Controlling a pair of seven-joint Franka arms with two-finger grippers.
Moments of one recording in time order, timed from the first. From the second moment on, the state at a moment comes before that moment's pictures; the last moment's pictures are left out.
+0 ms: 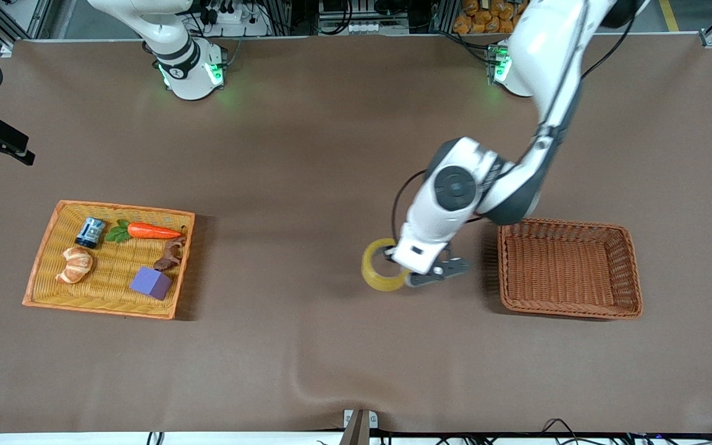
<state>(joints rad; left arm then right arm) -0.41 0.60 -0.16 -1.42 0.02 2.13 -0.86 -0.02 -0.03 -0.06 -1.57 -0.02 1.55 -0.07</state>
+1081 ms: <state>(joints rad) 0.06 0.37 -0.15 -1.77 0.02 2.02 -0.17 0.00 -0.03 -0.08 -1.56 -0.02 1.54 -0.02</state>
